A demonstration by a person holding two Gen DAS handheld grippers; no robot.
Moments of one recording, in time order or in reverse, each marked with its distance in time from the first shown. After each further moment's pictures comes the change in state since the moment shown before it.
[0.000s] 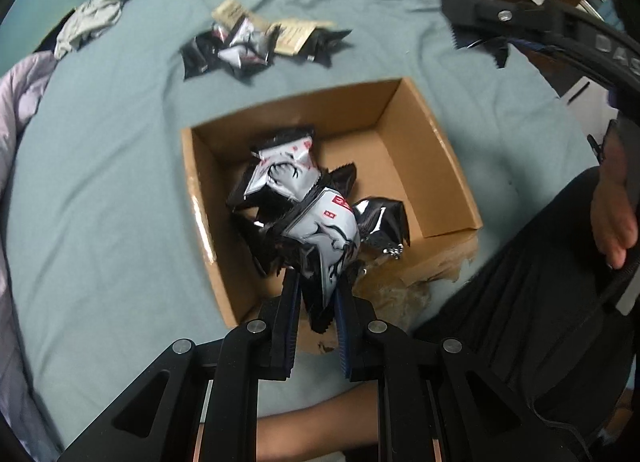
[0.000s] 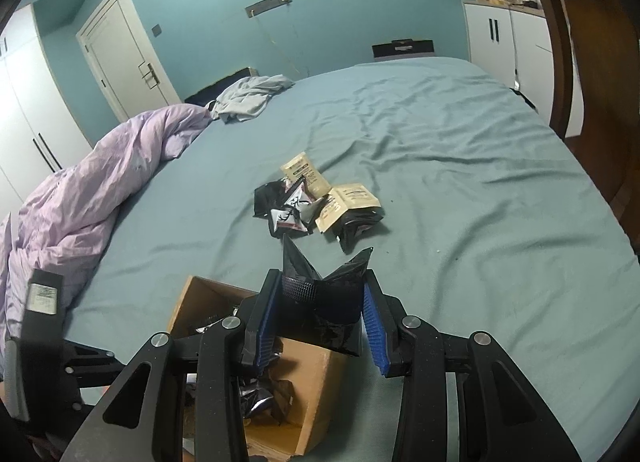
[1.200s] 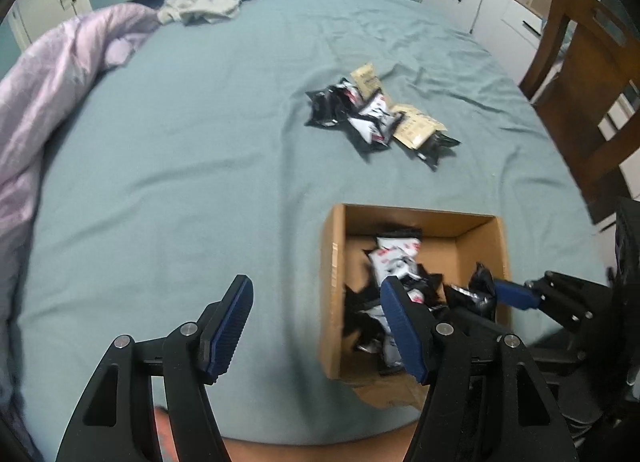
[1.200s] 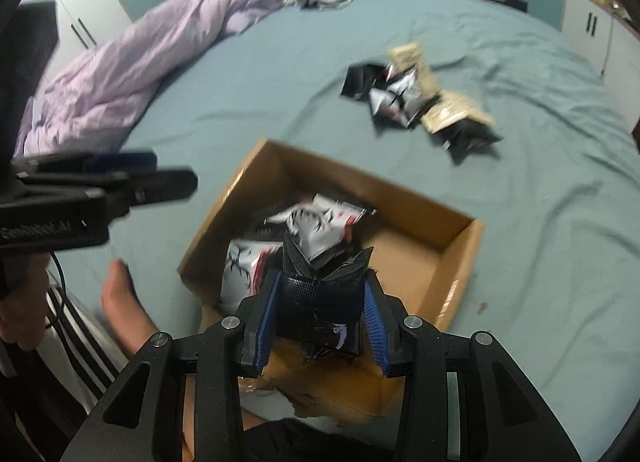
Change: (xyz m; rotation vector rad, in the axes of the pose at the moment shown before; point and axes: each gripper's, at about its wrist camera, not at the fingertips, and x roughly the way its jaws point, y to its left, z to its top) left arm -0.044 0.075 0.011 -0.341 -0.199 0.105; right arm 0.064 0.066 -0.018 -0.242 0.367 0.116
